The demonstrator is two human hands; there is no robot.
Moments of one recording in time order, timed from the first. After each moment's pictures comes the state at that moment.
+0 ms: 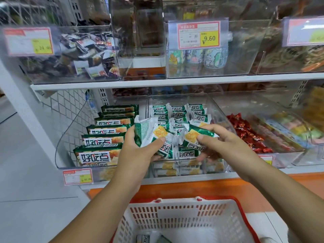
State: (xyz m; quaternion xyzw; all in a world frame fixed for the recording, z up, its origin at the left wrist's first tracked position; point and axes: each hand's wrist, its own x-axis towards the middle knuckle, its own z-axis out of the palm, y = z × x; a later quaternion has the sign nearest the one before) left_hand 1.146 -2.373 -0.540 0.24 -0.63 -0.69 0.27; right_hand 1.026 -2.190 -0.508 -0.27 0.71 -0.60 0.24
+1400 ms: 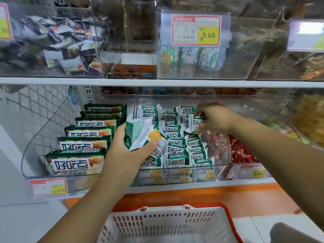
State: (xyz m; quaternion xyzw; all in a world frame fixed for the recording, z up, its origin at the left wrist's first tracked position) left_hand 1.125 -2.386 -0.552 0.27 -0.72 -0.58 0.26; right_hand 0.890 -2.232 -0.492 -0.41 0.91 -0.04 0.01
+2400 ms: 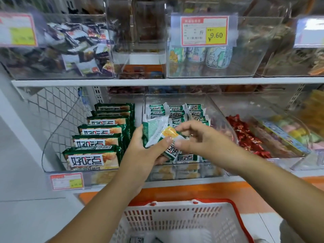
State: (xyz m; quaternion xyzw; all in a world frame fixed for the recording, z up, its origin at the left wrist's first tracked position) left_hand 1.128 -2.370 -0.539 0.21 -0.64 -0.71 0.20; right_hand 1.015 -2.224 -0.502 -0.39 0.75 -0.47 0.24
